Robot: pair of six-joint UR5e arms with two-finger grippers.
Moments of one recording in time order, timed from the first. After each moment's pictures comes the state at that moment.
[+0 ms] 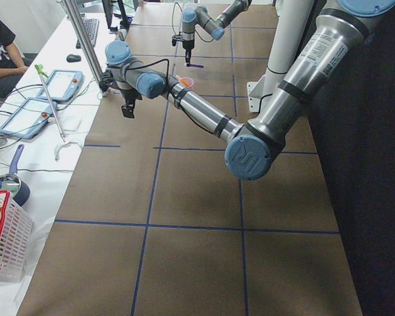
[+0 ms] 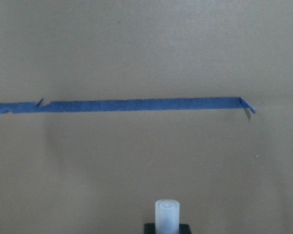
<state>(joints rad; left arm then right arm) -1.33 -2.09 -1.53 -1.48 -2.45 -0.14 0.71 -1.11 1.64 -1.37 1.99 1.09</state>
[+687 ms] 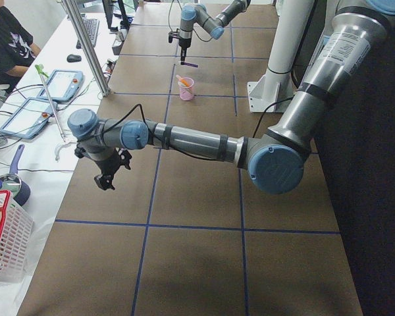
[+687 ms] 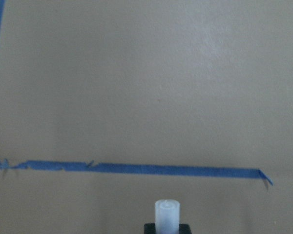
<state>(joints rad) -1.53 -1.98 -1.17 -1.53 -2.37 0.49 0.72 -1.03 1.64 -1.36 1.83 1.05</state>
